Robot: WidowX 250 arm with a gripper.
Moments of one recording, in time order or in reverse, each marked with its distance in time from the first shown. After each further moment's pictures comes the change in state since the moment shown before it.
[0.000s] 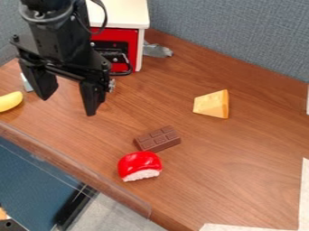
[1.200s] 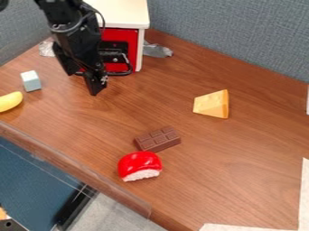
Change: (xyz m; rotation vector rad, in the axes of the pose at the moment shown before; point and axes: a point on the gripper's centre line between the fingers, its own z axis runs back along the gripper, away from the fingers) arm 0.084 0.047 -0.078 -0.004 -0.115 -0.431
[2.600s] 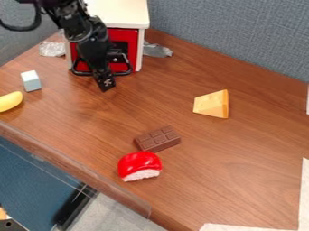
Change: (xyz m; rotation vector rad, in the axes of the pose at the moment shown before) arm 0.030 0.030 -0.063 -0.012 -0.119 -0.230
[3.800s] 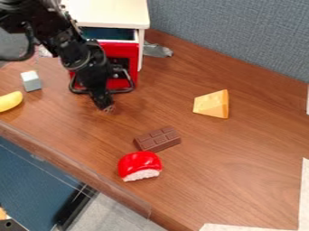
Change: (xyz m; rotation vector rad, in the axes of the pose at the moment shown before) arm -0.025 -0.051 0.014 -0.014 -0.027 -0.024
